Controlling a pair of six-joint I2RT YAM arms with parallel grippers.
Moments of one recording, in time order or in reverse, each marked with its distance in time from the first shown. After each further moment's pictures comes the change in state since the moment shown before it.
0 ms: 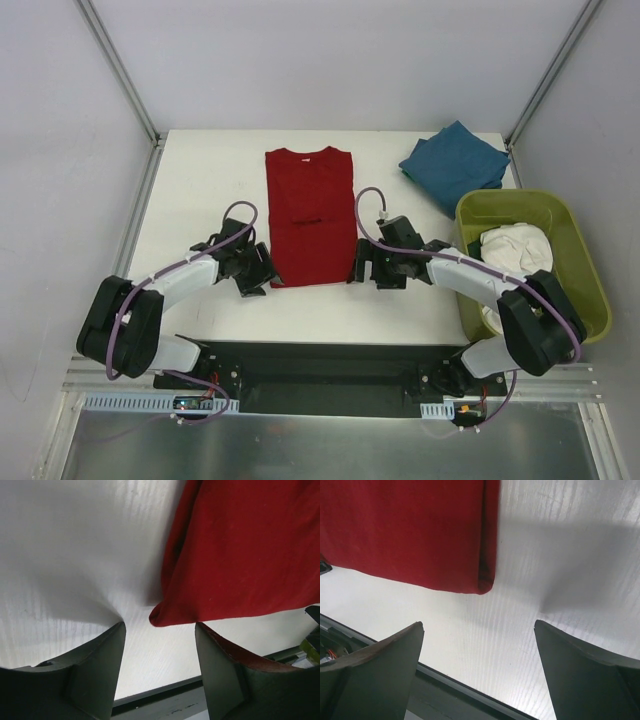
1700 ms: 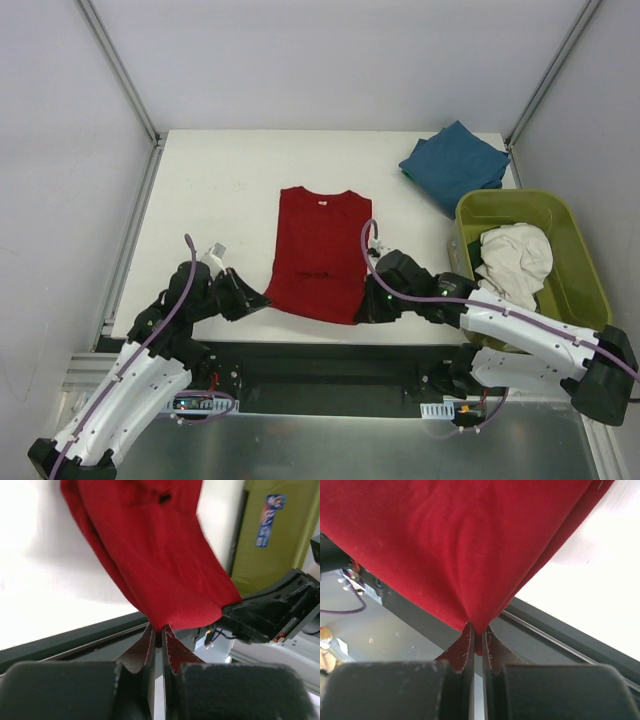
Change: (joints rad) left arm -0.095 -0.944 -0.200 -0.248 0.092 -0.206; right arm 0.386 -0.415 -0.047 -0.254 0.092 0.175
